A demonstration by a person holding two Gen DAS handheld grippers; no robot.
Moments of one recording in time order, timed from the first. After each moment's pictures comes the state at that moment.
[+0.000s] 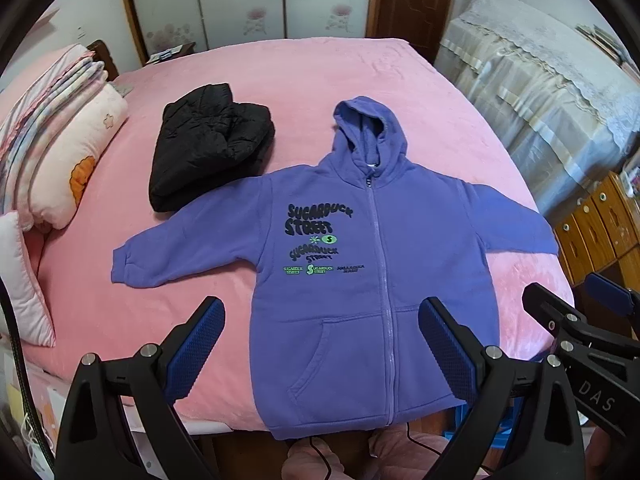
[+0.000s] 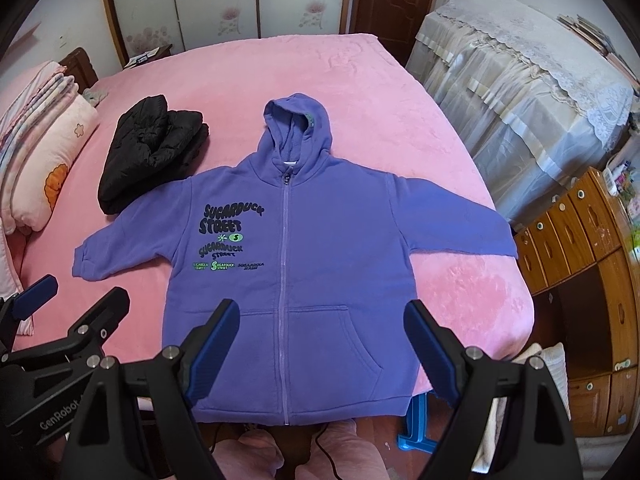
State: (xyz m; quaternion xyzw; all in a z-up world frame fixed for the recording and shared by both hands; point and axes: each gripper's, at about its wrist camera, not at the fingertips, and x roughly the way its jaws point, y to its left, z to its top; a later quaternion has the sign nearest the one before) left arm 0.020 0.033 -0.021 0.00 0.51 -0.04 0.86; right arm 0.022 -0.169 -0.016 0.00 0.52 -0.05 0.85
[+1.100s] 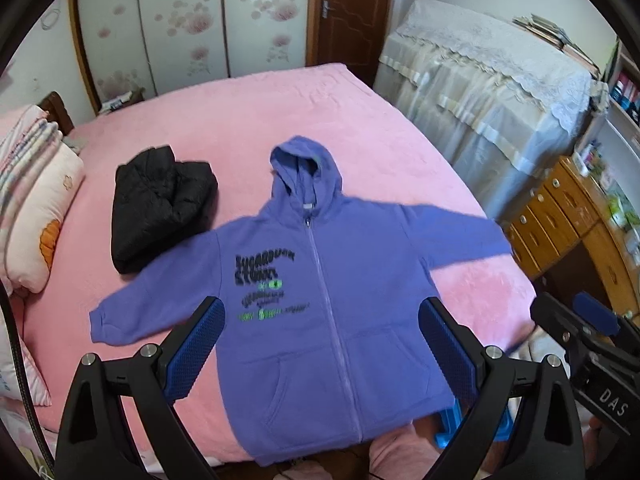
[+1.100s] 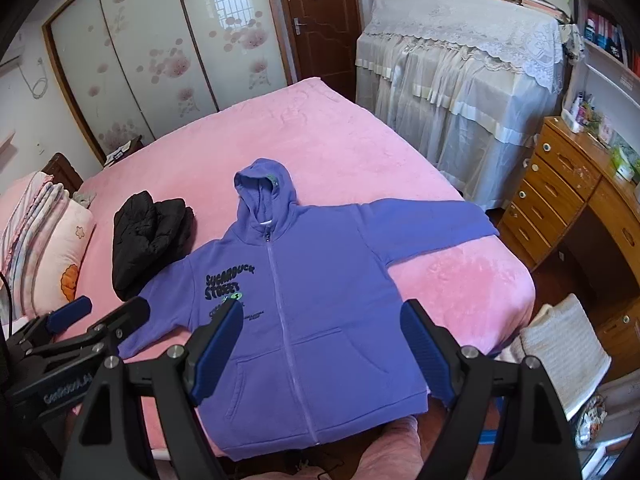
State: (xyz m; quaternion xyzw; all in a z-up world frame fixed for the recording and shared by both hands) left arm 0.026 -0.029 0.045 0.02 0.45 -0.12 0.88; right arm -0.026 -0.244 0.034 0.13 0.43 -0.10 0.89
